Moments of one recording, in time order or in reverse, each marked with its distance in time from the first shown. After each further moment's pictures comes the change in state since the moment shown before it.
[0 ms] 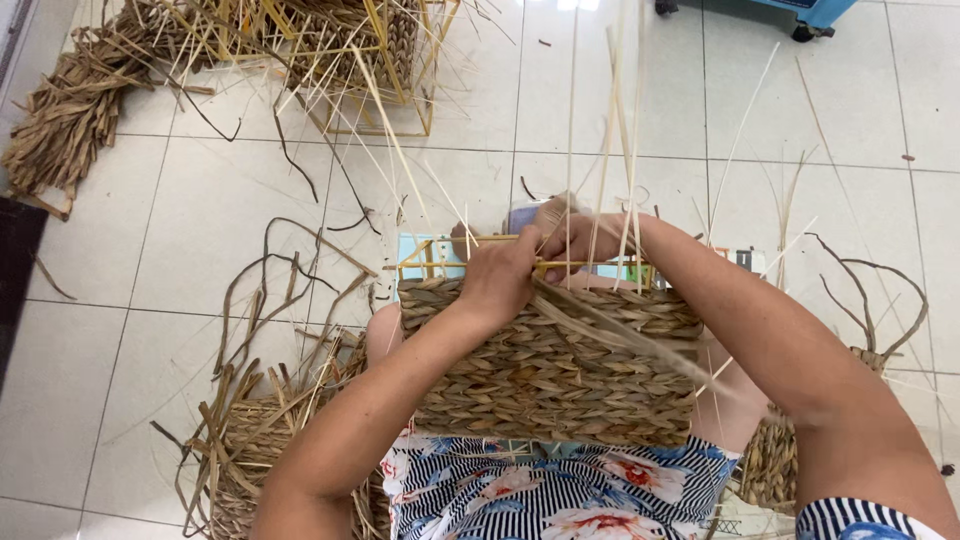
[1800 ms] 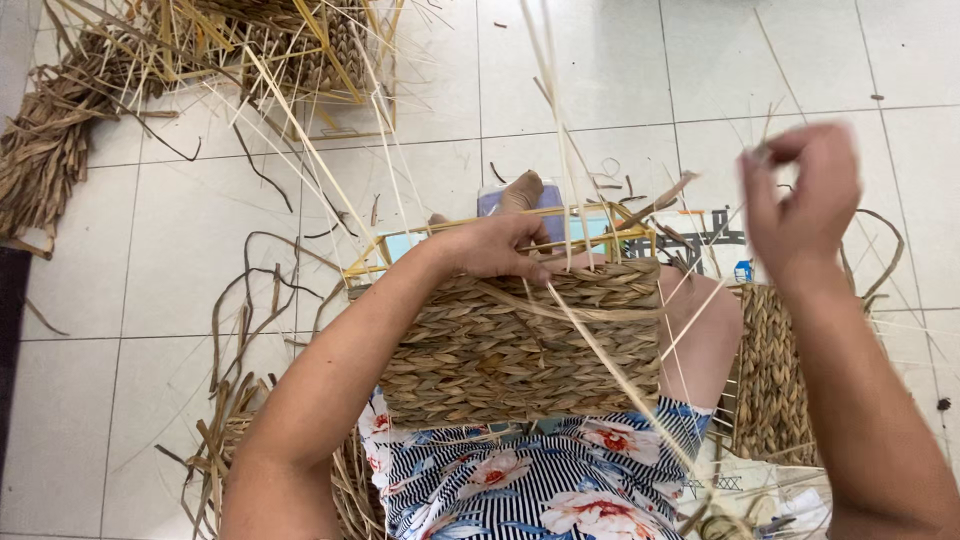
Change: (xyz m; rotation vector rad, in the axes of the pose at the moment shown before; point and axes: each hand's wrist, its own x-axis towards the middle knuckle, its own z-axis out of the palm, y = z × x) left_hand 0.061 0.032 -0.040 -0.412 -0.741 -0.006; right_hand -0.205 0.085 0.043 -0.429 1.655 -0.064
